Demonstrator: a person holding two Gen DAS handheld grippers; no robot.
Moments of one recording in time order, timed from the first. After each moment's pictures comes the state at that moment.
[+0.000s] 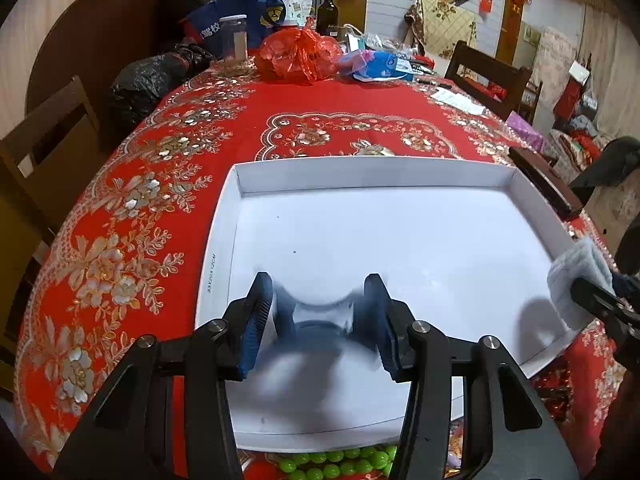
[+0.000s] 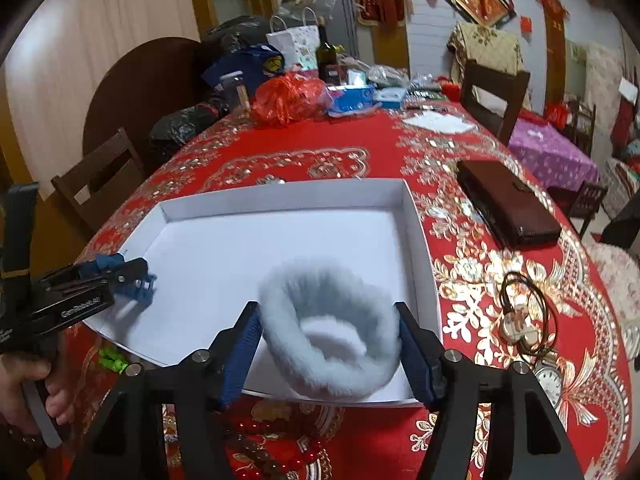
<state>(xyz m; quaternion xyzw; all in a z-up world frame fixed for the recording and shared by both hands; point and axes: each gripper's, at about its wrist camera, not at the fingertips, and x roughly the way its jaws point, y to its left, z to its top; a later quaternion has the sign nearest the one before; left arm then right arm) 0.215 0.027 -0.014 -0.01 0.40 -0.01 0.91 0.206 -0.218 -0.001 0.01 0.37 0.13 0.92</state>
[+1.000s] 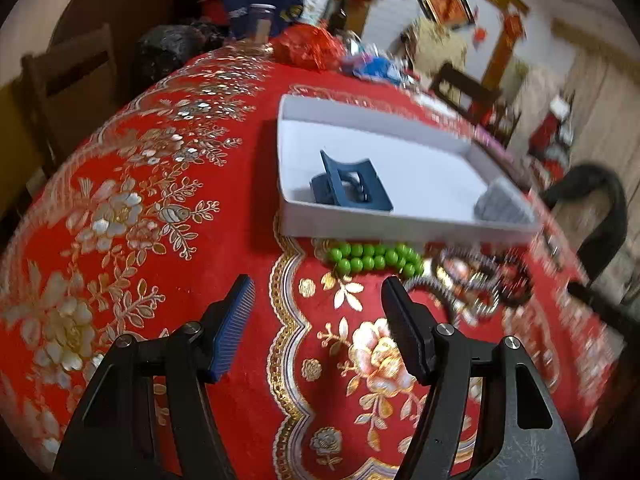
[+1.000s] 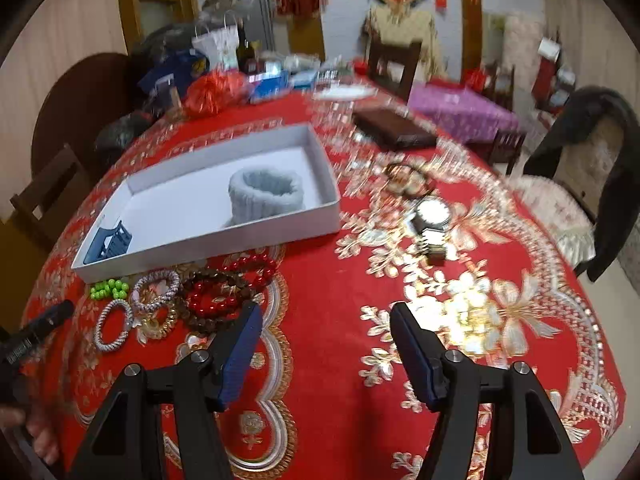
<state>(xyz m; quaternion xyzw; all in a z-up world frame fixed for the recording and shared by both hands) 0.082 0.084 -0.032 -0.12 0.39 -0.06 0.91 0.065 -0.239 -0.013 0.04 0.38 -0.03 0.92</state>
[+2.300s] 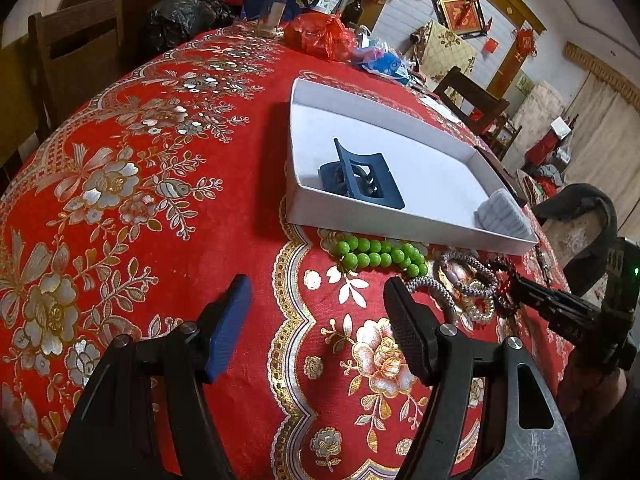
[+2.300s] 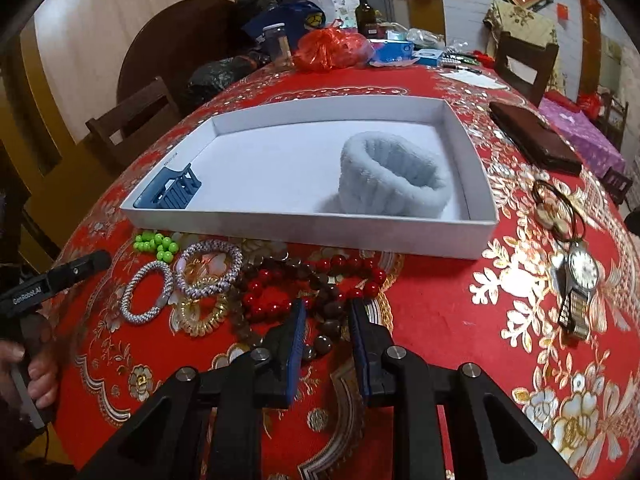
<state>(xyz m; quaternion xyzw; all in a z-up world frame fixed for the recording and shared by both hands) 0.085 0.094 -0.040 -0.15 0.41 -0.07 0.90 0.133 -0.205 -0.041 -0.01 0.43 0.18 0.88</state>
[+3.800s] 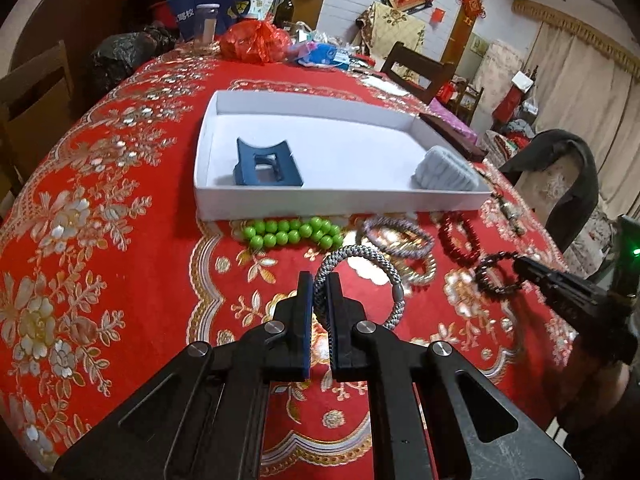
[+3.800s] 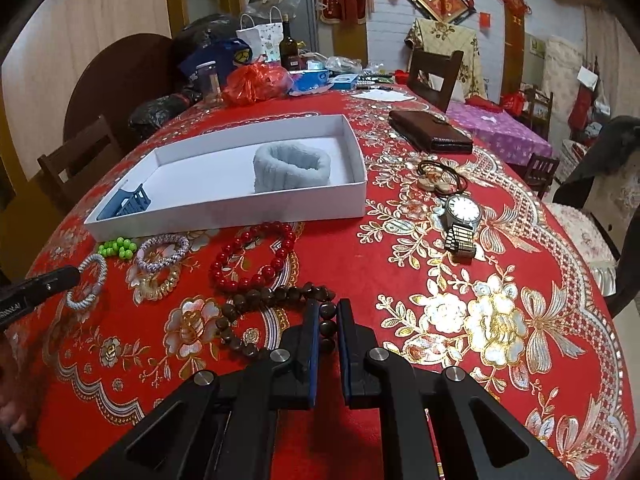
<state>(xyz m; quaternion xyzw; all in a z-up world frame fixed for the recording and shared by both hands) 0.066 0.042 -0.027 -0.07 0.40 -0.13 0.90 0.064 -0.240 -0.034 0.01 0.38 0.05 0.92</state>
